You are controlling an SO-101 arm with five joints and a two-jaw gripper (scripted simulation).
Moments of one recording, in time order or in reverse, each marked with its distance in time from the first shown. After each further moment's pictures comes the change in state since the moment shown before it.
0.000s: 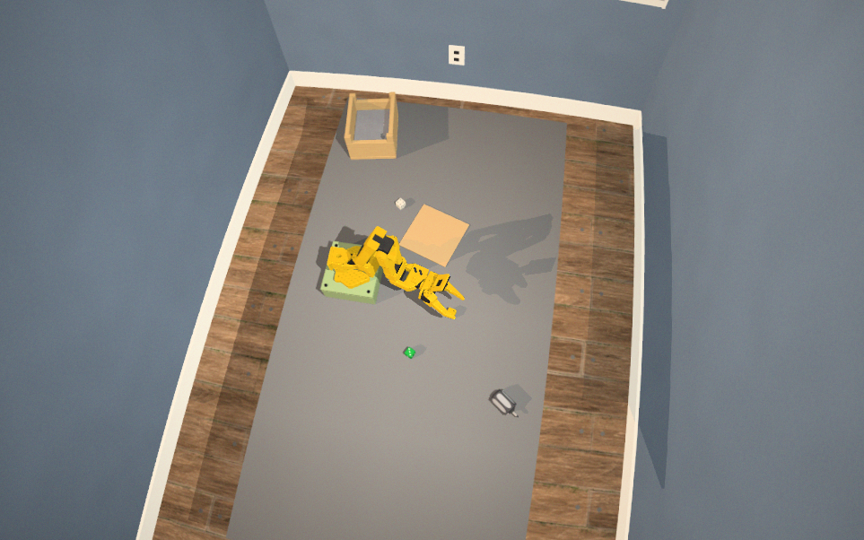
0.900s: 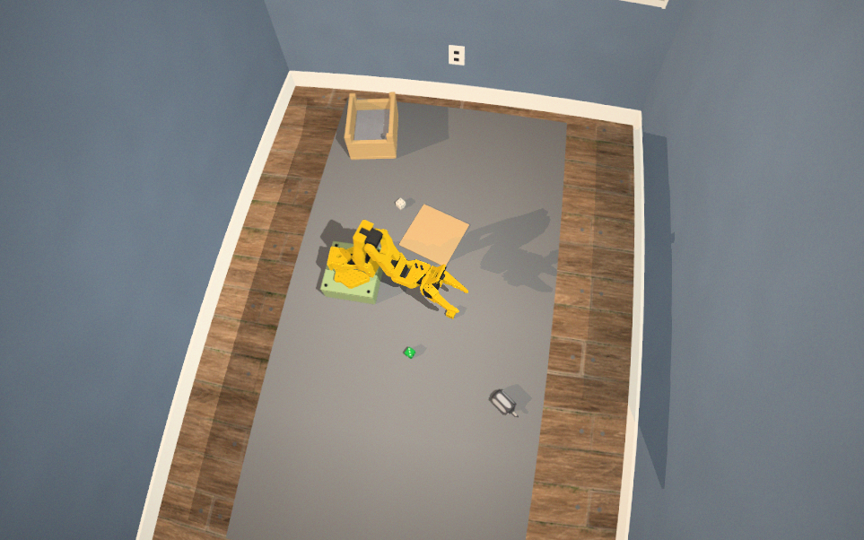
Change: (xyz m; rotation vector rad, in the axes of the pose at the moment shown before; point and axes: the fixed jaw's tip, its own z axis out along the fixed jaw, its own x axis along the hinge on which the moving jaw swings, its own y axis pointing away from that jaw) arm -0.056 0.000 0.001 -0.001 -0.213 0.000
